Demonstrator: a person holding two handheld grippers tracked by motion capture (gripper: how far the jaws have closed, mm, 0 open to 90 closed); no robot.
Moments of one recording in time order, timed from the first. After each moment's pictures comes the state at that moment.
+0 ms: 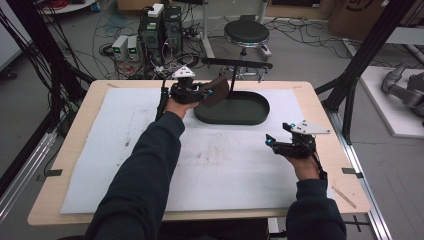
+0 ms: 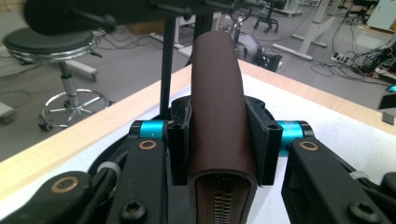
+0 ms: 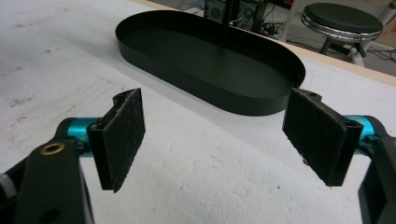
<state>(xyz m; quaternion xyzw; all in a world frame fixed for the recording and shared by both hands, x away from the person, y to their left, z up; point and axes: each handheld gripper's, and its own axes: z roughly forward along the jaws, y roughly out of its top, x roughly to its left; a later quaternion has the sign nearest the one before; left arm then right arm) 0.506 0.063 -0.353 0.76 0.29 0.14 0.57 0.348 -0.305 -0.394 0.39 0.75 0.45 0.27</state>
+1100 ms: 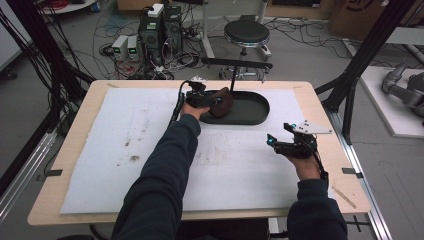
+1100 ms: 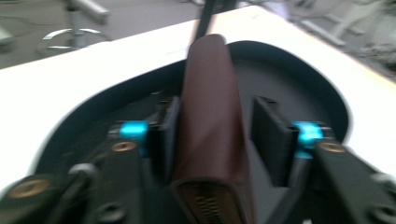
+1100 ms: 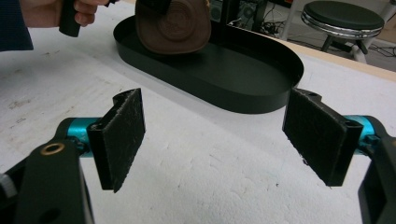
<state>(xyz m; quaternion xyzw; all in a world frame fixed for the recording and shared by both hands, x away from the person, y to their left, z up) 0.548 0.036 -0.413 0.76 0.39 0.12 0.50 0.349 -0.310 -0.396 0.40 0.75 0.46 0.27</state>
